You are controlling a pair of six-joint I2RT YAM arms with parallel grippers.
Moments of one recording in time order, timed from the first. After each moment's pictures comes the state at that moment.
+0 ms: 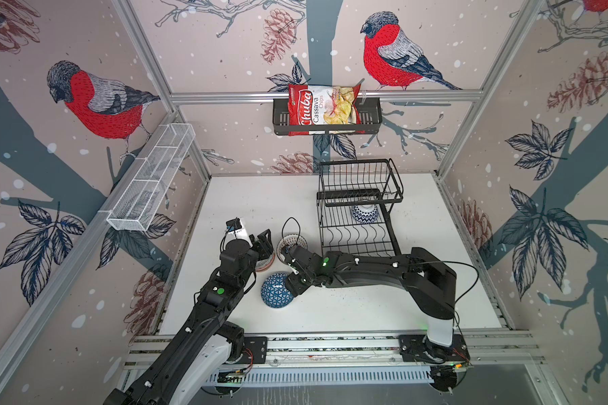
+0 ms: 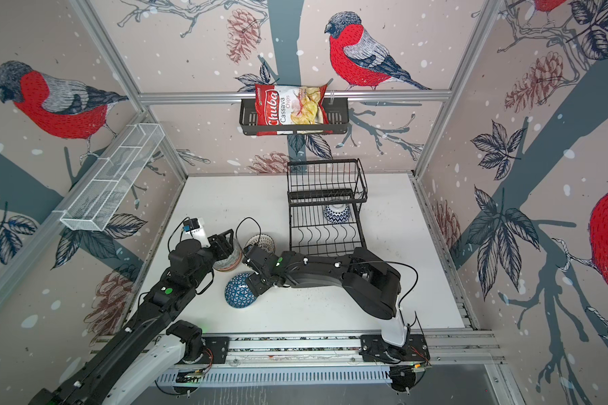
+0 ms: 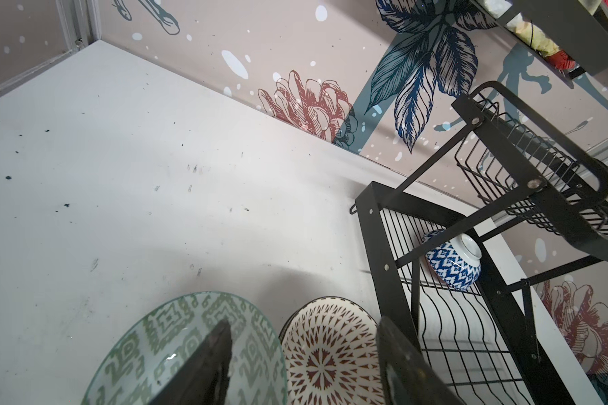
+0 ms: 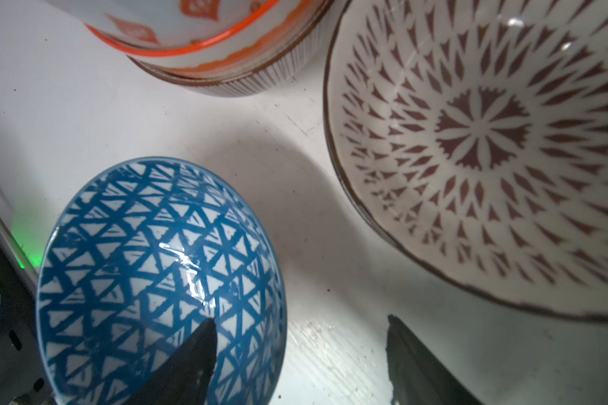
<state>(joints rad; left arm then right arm) -0.36 0.71 0.47 -0.11 -0.17 -0.54 1.22 1.95 1.34 -0.43 0.01 0.37</state>
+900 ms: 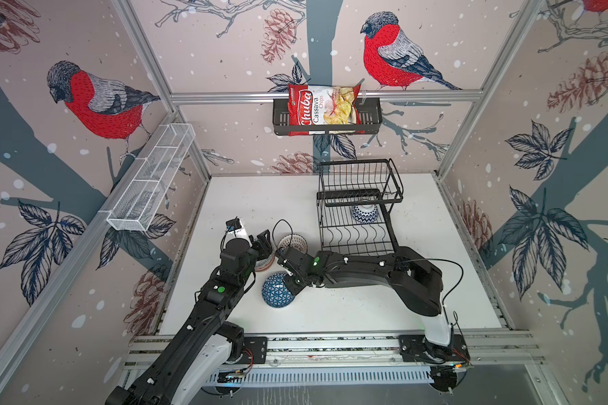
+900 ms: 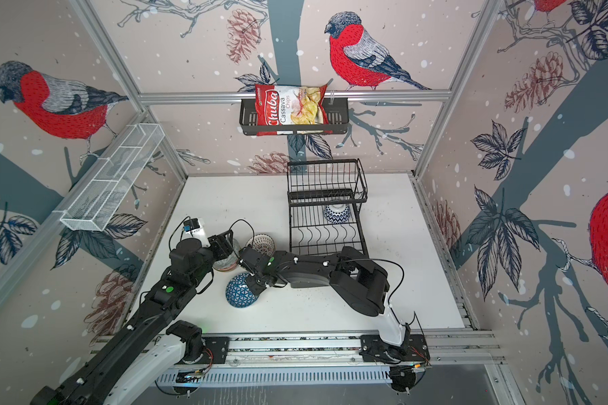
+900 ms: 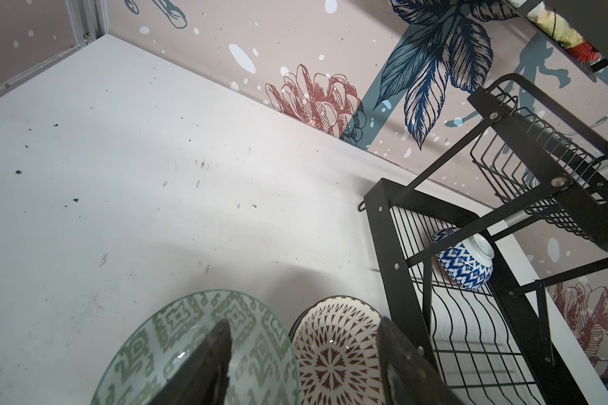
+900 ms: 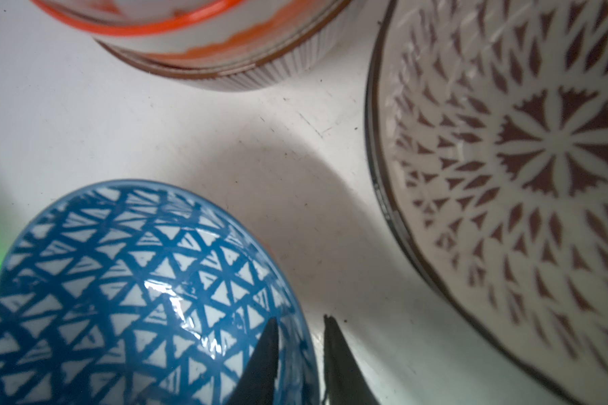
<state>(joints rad) -0.34 0.73 0.47 -0.11 -0.16 -0.54 1.23 2.04 1.43 -0.47 0.00 0.36</state>
